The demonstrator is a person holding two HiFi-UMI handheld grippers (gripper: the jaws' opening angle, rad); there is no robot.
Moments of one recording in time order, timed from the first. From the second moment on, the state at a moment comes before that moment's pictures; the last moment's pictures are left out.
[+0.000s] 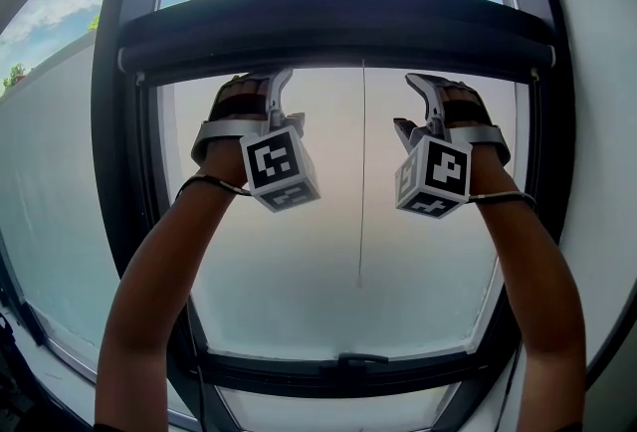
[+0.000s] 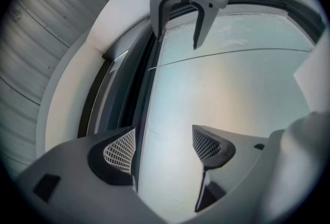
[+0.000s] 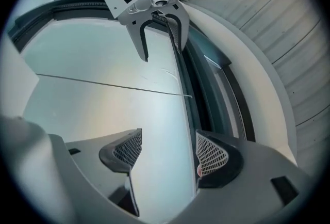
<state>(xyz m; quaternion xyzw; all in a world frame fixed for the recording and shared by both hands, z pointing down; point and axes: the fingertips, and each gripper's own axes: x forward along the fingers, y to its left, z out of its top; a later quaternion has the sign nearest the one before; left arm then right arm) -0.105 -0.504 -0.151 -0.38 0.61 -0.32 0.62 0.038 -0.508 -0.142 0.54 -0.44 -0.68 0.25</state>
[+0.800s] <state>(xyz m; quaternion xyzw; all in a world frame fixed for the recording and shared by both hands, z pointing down) -0.101 -0.526 -0.174 -0.36 0.61 -0.36 0.60 0.037 -0.539 -0.180 0.56 -0.39 -0.67 0.30</state>
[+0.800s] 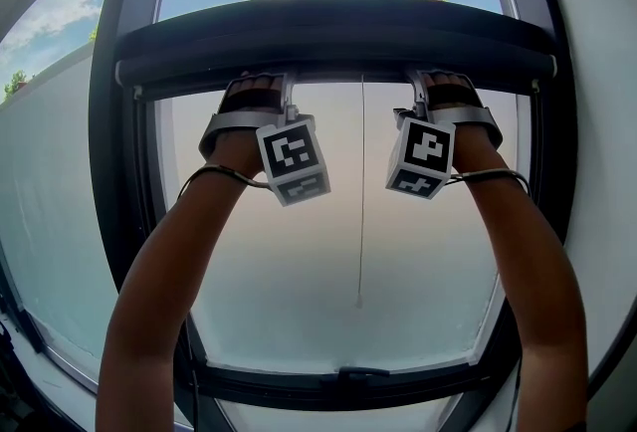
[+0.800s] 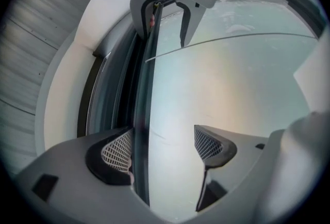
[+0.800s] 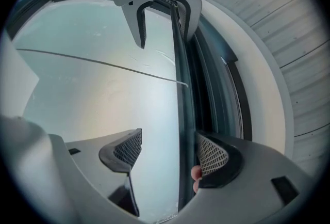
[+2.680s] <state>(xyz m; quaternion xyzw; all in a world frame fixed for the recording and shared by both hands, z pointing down) -0.097 -0.520 -0.052 -0.38 0.60 -0.42 0.57 0.047 -0.533 -0.053 0.52 -0.44 -0.63 0.38</state>
